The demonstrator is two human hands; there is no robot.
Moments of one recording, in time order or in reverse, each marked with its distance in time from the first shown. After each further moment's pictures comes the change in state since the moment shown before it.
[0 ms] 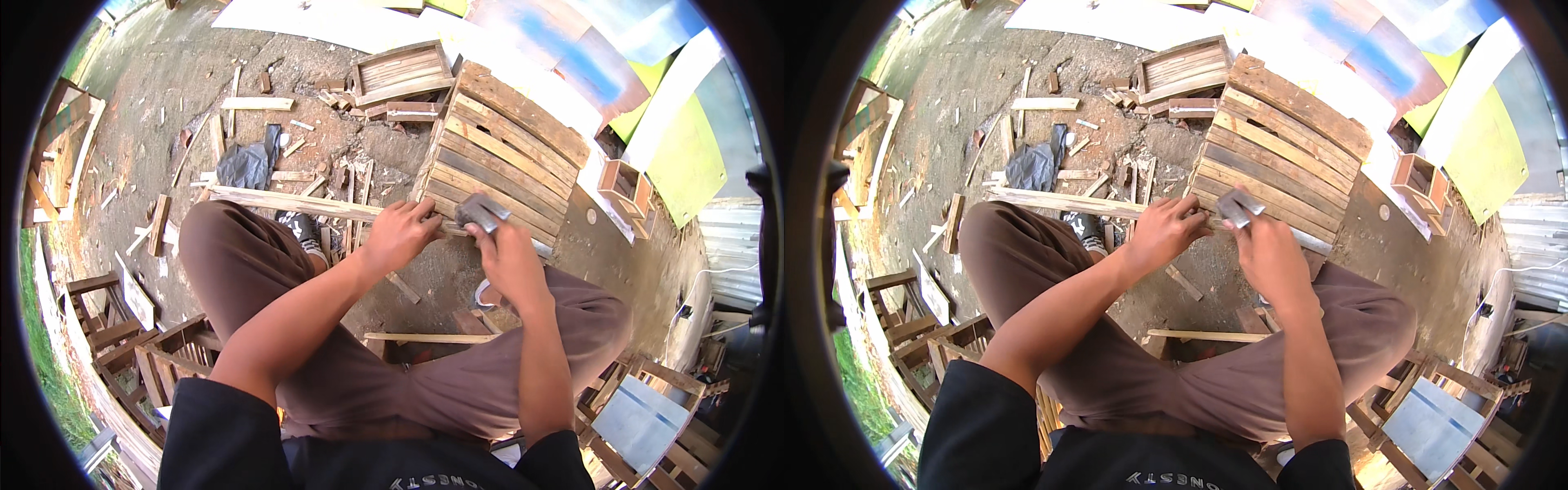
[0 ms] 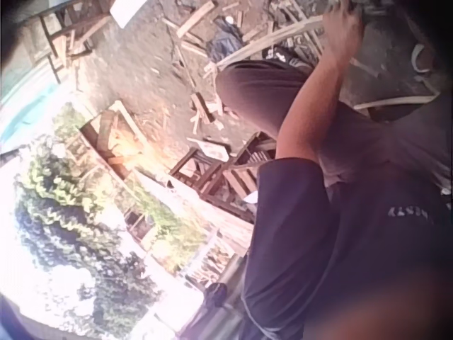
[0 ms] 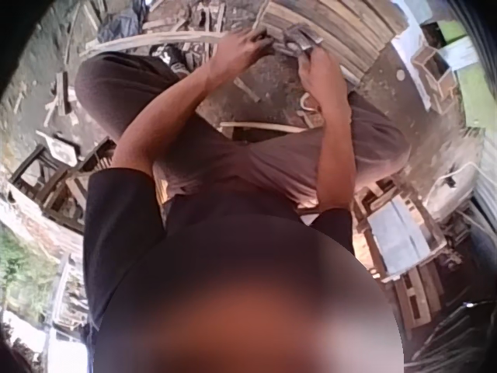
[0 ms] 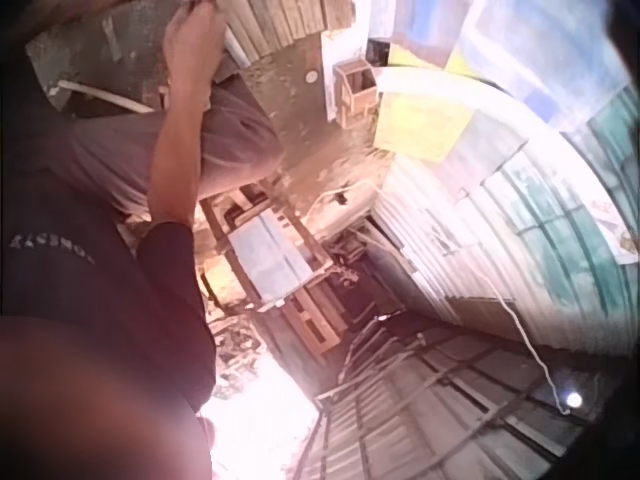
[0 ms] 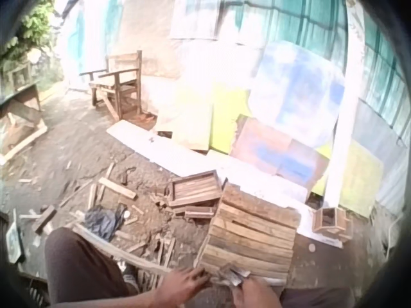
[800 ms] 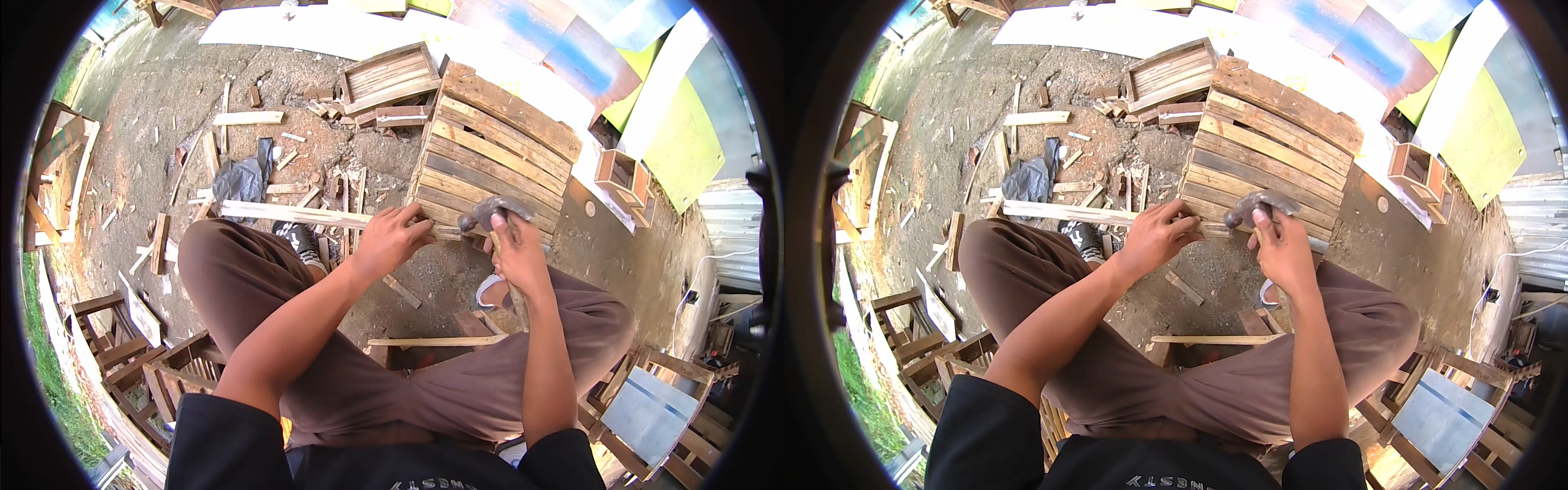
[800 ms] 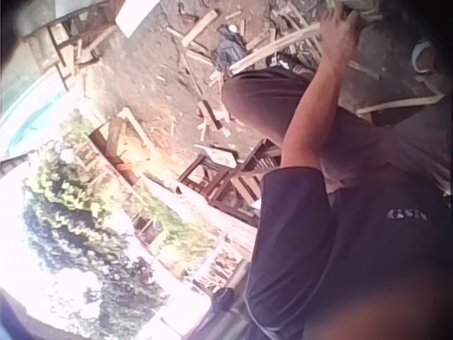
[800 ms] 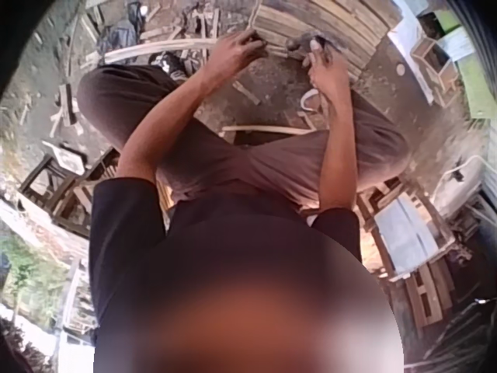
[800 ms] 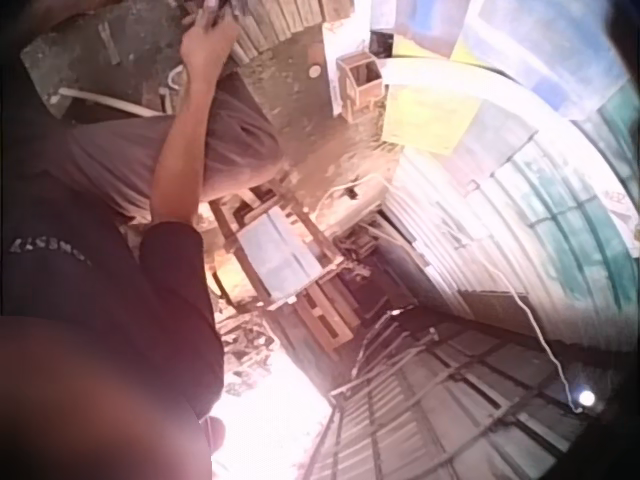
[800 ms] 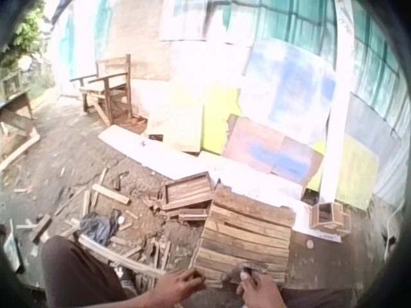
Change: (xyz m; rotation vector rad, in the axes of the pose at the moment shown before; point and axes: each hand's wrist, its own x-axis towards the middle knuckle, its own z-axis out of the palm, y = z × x) left_hand 0.004 -0.007 -0.004 -0.144 0.061 0.007; right_hand 0.003 0.046 0.006 0.686 0.053 0.391
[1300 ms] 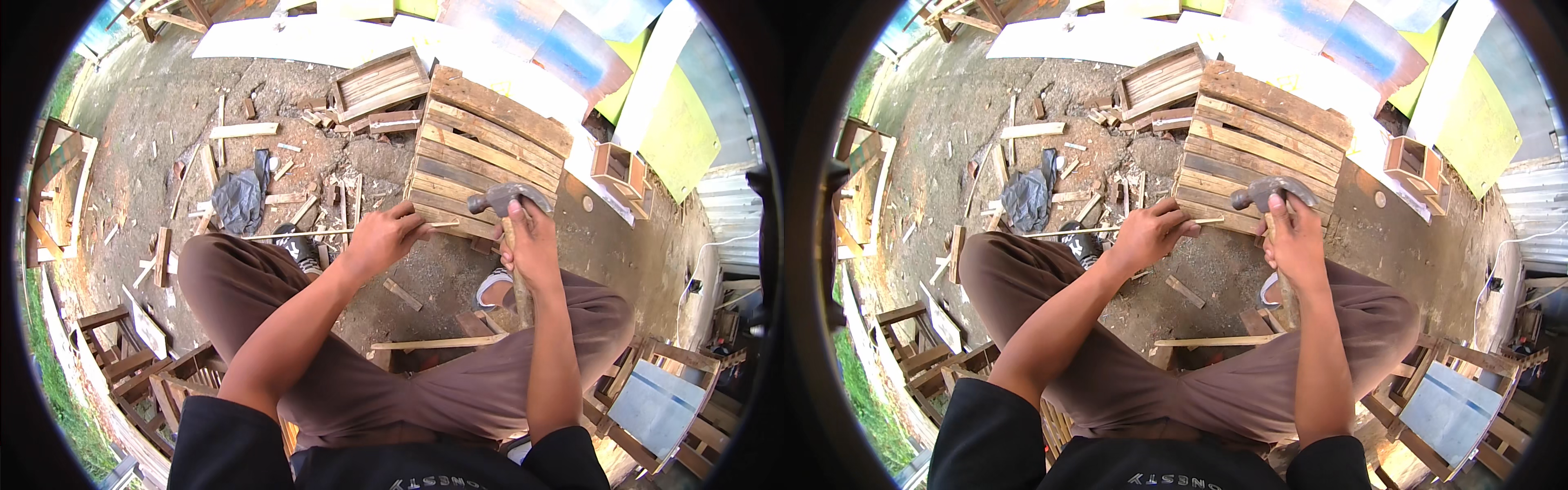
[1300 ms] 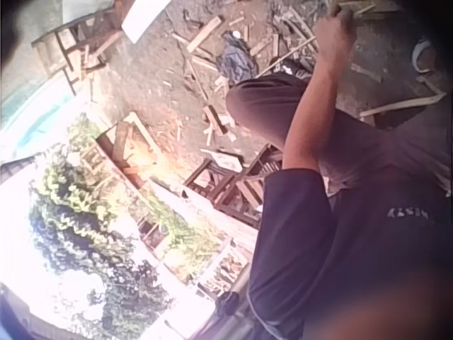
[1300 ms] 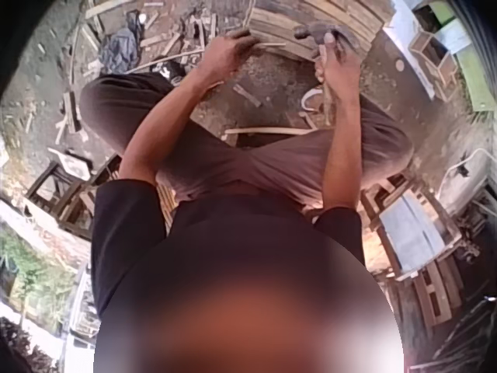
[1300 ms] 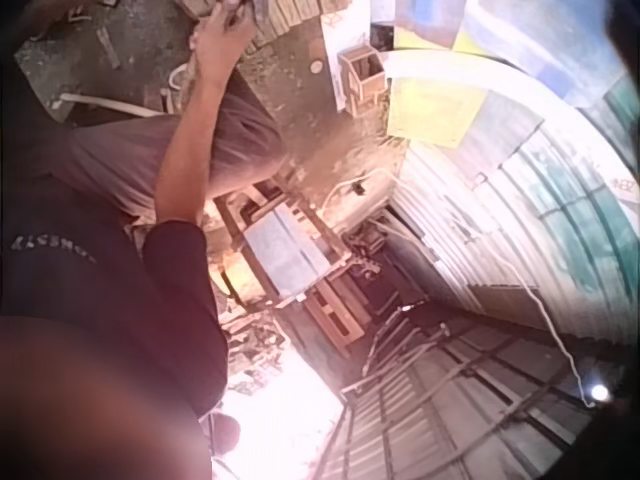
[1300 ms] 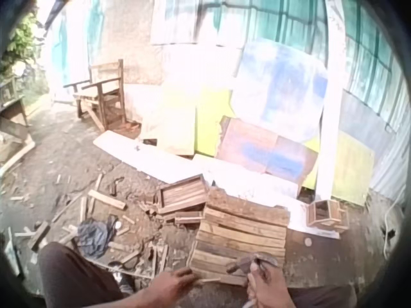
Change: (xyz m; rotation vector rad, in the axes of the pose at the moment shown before) left_hand 0.014 0.001 -0.012 -0.080 -0.092 -0.125; right_hand -0.005 -0.014 -0.017 0.240 0.070 -0.051
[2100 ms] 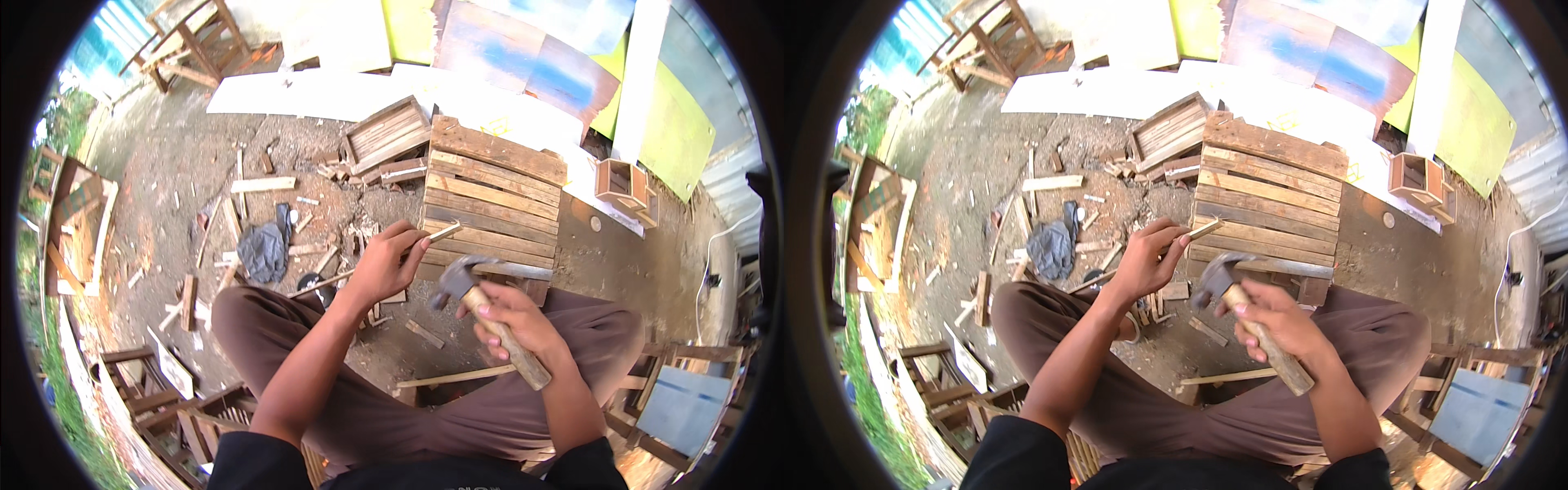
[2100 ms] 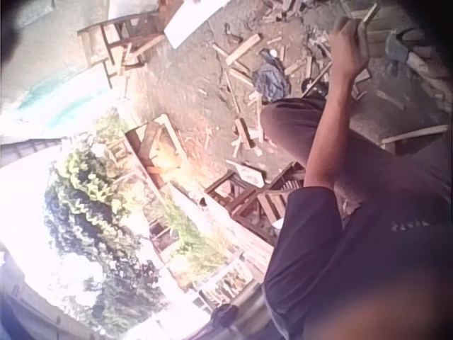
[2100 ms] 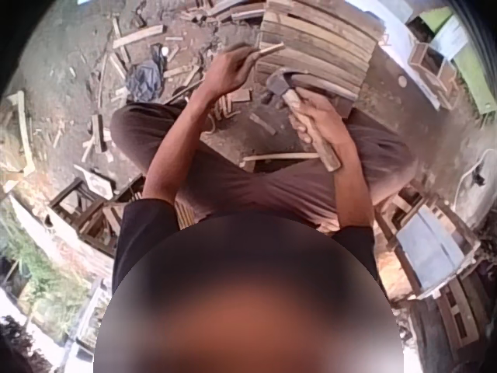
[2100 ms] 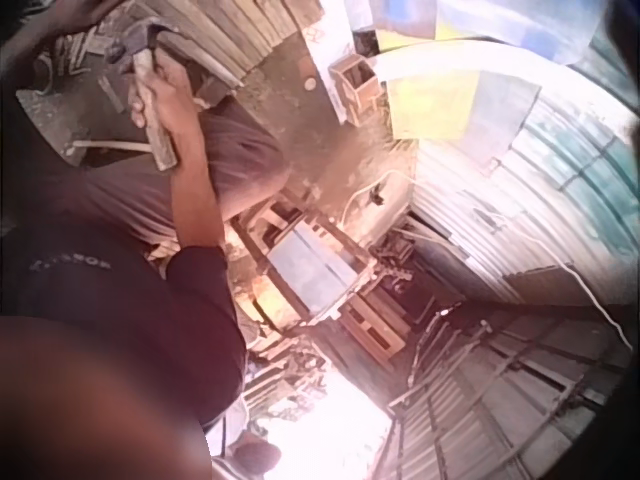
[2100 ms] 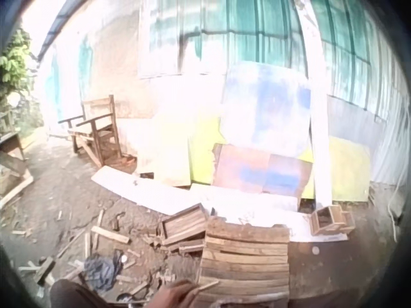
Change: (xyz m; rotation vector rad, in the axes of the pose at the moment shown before) left_hand 0.037 0.027 -0.069 -0.267 0.071 -0.070; right_hand -0.056 -0.026 0.007 0.365 -0.640 0.322
